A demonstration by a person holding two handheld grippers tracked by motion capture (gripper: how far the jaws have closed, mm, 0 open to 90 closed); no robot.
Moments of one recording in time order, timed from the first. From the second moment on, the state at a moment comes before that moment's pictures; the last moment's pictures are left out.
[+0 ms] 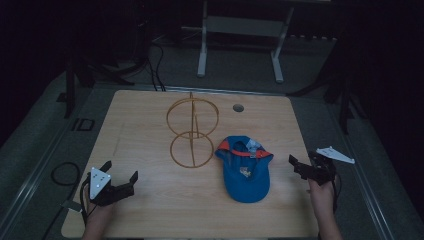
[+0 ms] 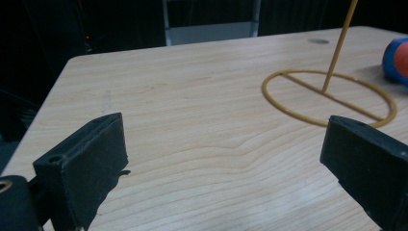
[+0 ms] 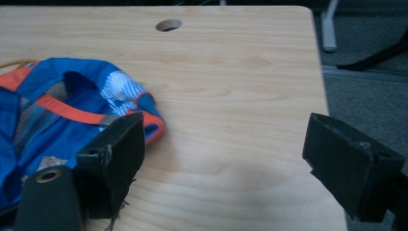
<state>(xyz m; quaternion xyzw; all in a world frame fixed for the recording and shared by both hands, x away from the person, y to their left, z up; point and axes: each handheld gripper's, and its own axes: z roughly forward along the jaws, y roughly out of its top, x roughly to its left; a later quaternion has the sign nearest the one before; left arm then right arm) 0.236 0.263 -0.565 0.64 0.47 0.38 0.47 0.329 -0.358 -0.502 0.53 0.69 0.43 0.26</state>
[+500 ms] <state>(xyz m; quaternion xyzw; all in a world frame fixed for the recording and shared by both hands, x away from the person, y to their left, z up) 0.238 0.256 -0.566 0.65 0.47 0.35 0.49 0.372 -0.309 -0.469 0.46 0.74 0.43 0.23</state>
